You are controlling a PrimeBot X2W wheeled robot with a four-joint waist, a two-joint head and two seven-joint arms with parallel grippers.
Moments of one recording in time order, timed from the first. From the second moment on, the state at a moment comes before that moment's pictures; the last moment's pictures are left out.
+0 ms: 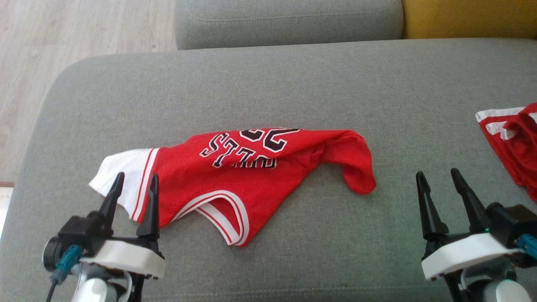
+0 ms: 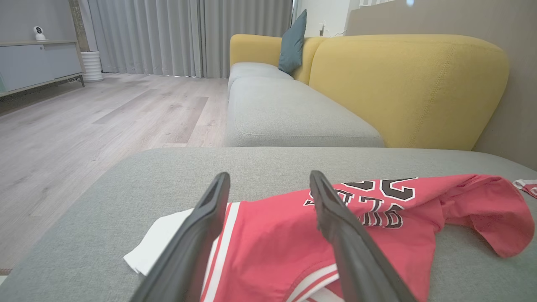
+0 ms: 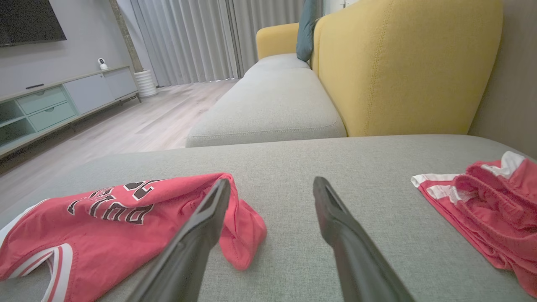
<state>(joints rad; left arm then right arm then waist) 0.00 0.21 -0.21 0.11 -0.30 0.03 -0.25 0.11 -0.04 -0.01 -0.11 0.17 0.13 0.08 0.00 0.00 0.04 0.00</state>
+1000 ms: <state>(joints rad) -0.01 0.20 -0.29 0.10 -0.28 -0.02 -0.21 0.11 -0.04 0.00 -0.12 0.17 0.13 0.08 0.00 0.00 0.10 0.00</state>
